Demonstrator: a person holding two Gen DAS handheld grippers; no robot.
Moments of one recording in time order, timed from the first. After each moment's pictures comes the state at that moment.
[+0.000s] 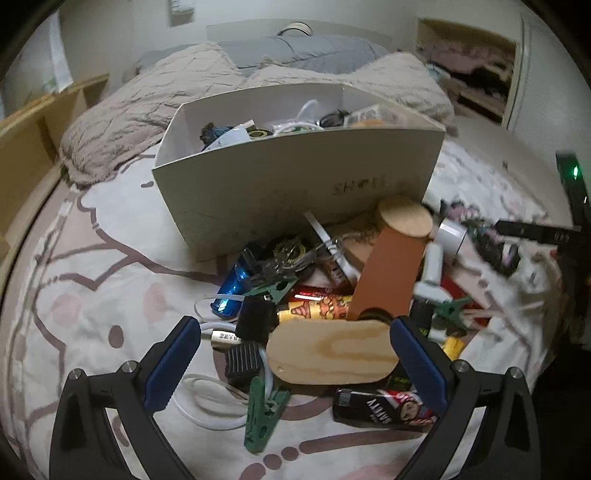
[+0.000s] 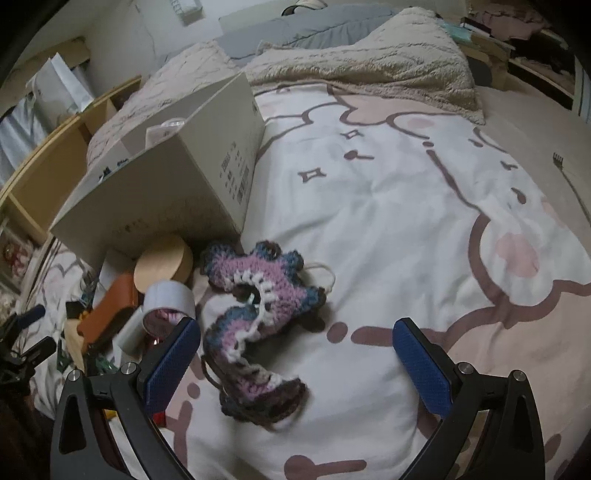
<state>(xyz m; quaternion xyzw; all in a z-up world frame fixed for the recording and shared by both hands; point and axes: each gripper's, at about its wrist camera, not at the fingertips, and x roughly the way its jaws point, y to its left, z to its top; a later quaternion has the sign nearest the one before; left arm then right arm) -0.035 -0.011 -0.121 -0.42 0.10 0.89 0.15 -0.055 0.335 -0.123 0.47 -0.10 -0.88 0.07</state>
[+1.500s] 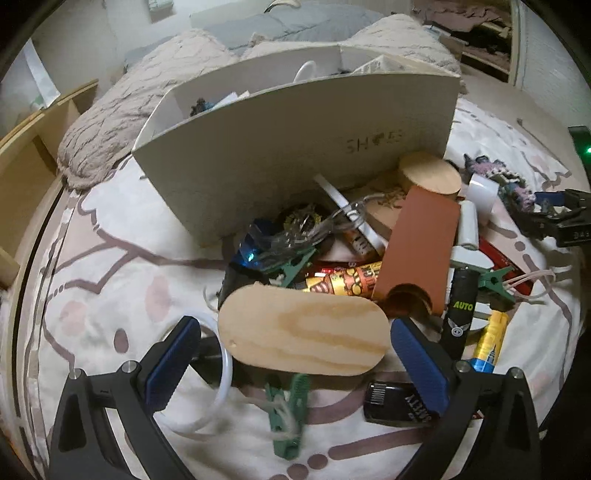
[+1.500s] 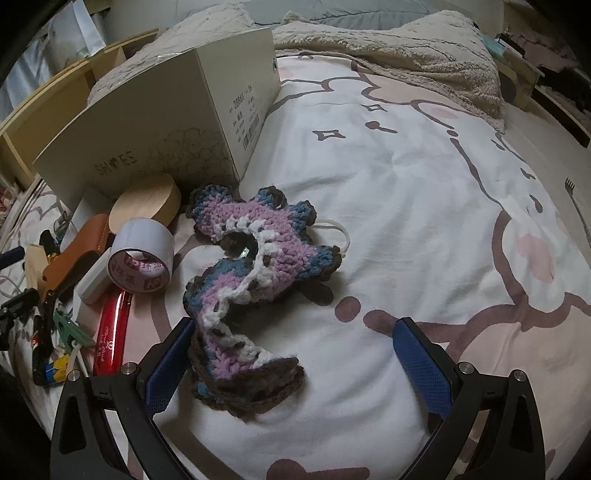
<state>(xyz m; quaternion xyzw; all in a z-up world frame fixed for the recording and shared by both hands) -0.047 -0.009 -0.146 -0.44 0.16 0.87 0.14 -0.059 0.317 -0.150 0.50 -0.01 -0.86 0.07</state>
